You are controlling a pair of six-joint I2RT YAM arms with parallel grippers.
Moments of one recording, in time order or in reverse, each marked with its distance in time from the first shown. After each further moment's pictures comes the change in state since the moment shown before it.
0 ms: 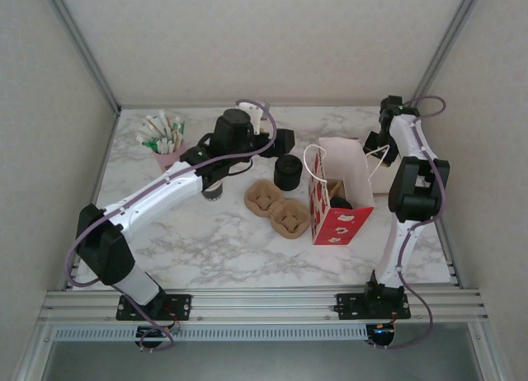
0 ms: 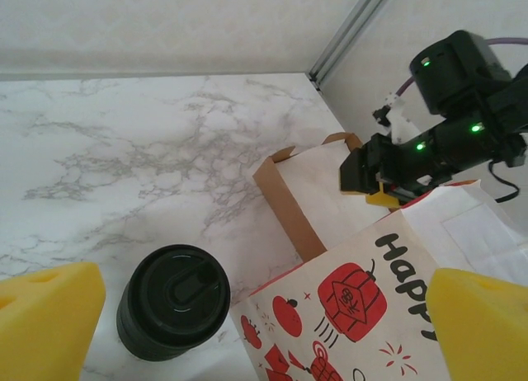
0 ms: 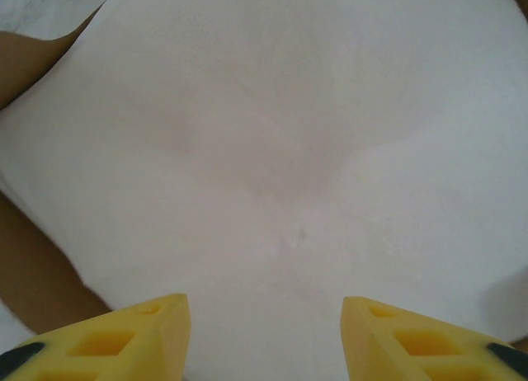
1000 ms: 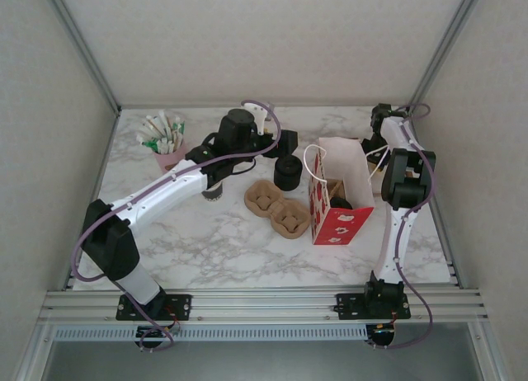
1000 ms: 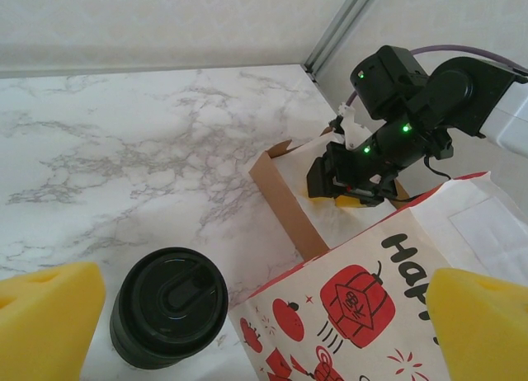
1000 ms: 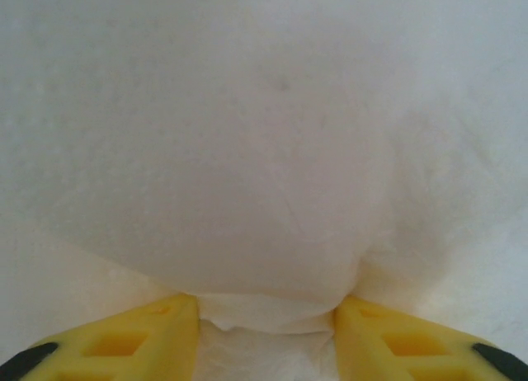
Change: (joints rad) left arm 0.001 0.043 0.011 0.021 0.026 0.019; right arm 0.007 0.209 0.115 -0.008 0.012 -0.024
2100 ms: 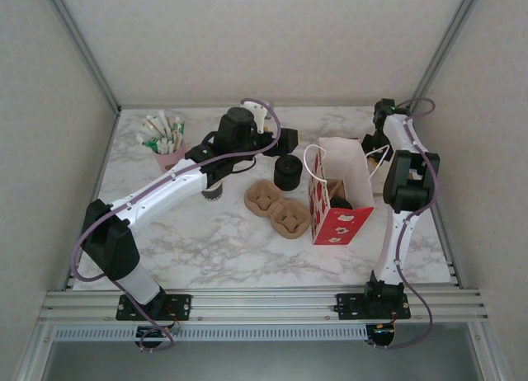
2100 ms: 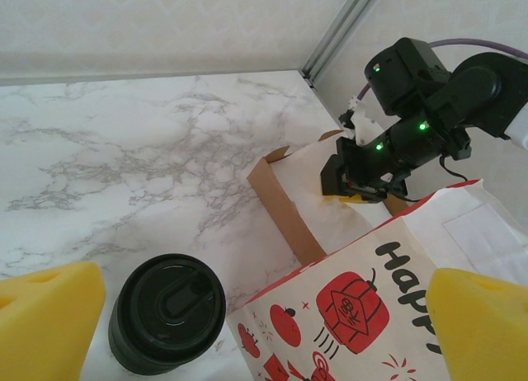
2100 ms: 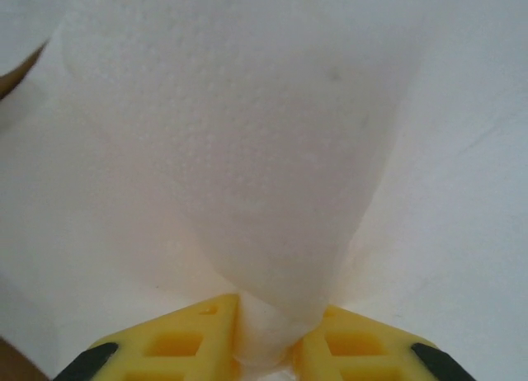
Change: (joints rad) left arm 0.001 0.001 0.013 0.000 0.000 0.000; right arm -0.001 -0.077 -0.013 0.002 0.008 -0.003
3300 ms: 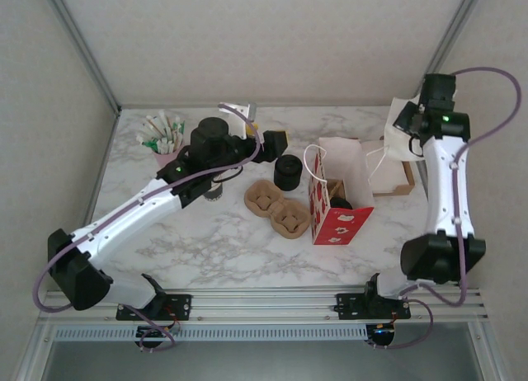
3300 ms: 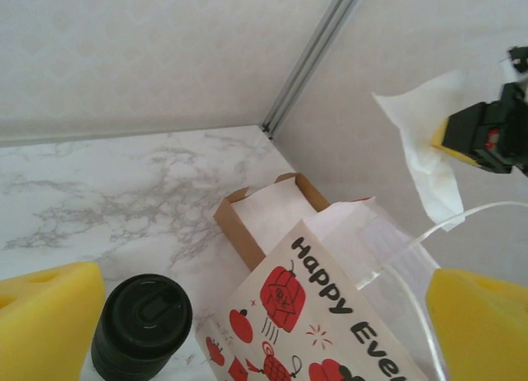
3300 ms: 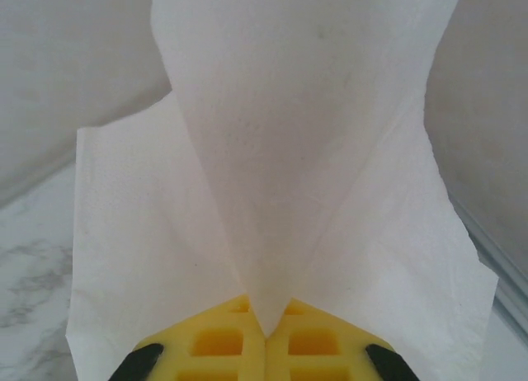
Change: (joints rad) left arm -0.044 -0.264 -0.153 0.079 -0.032 0.000; right arm -0.030 -0.769 -0.188 0.098 0.101 0.011
